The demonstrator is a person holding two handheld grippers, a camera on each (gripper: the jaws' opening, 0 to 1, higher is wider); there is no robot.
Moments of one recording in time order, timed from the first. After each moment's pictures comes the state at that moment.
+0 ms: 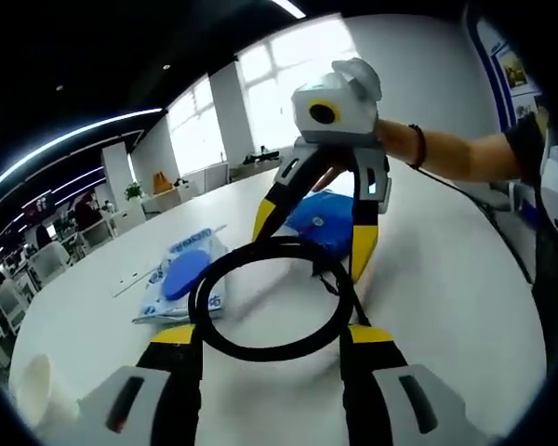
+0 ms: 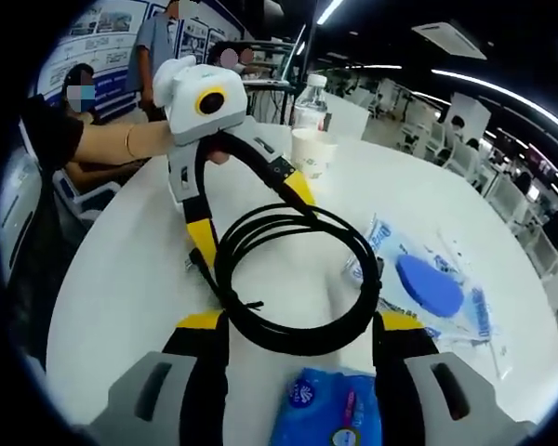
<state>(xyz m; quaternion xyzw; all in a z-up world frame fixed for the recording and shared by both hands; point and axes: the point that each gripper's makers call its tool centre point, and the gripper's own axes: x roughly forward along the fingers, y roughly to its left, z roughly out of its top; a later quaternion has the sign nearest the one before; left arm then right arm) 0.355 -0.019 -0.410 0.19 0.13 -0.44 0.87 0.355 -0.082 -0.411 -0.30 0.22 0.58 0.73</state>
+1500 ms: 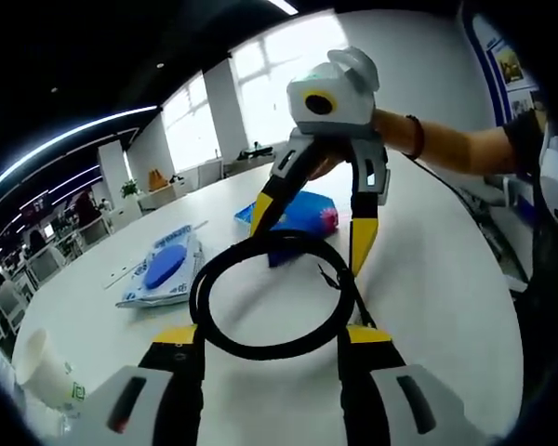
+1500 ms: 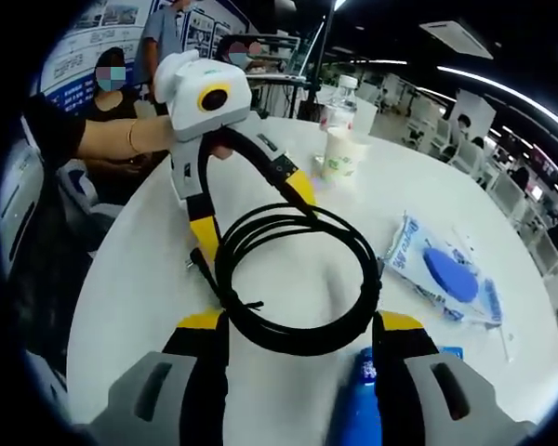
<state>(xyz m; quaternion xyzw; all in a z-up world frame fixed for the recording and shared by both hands) 0.306 -0.021 -0.417 0.20 0.14 -0.44 0.86 0.306 -0.087 -0.415 -0.31 0.23 0.58 0.72</state>
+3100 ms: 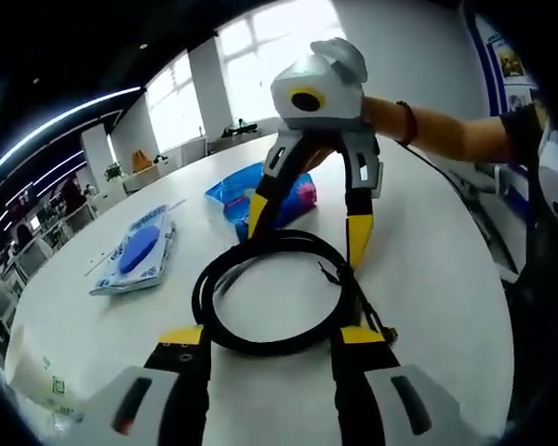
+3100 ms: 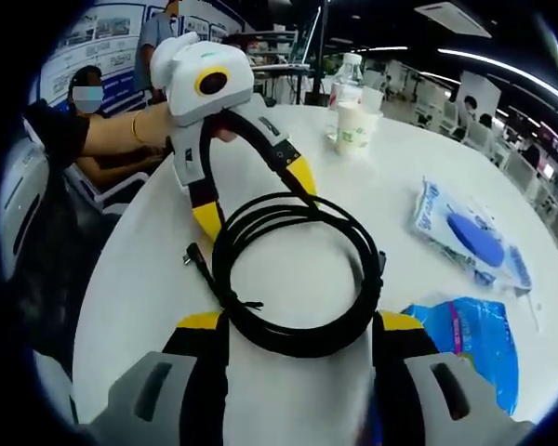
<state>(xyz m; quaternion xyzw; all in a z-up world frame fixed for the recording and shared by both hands) 0.289 -0.035 -0.439 0.23 0.20 -0.46 0.83 0.288 -0.103 -0.446 -0.29 0.27 0.59 0.70</state>
